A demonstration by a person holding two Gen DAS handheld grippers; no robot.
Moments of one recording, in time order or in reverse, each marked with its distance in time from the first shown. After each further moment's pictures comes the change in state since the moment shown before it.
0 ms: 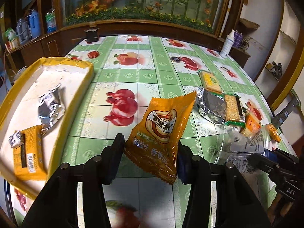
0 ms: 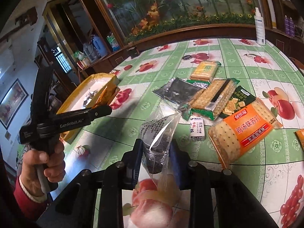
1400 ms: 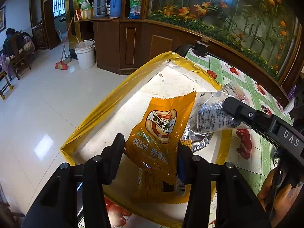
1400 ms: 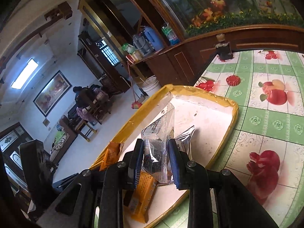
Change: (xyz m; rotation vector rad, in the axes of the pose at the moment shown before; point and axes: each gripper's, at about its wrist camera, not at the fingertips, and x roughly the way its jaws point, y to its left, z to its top) left arm -0.026 0.196 -0.014 -0.383 -0.060 0.342; right arm 0.223 0.204 0.115 -0.087 0.072 0.388
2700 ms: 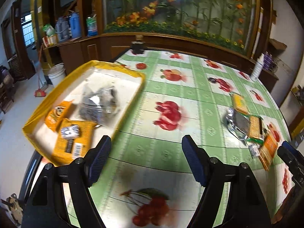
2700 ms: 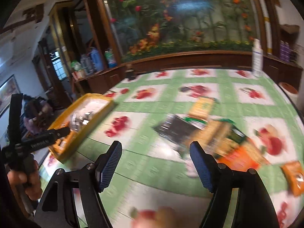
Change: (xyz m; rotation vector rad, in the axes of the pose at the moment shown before) left arm -0.070 -0.152 -0.060 0.253 -0.060 -0.131; right arm -0.292 -0.094 -0.127 0.029 -0.195 -0.541
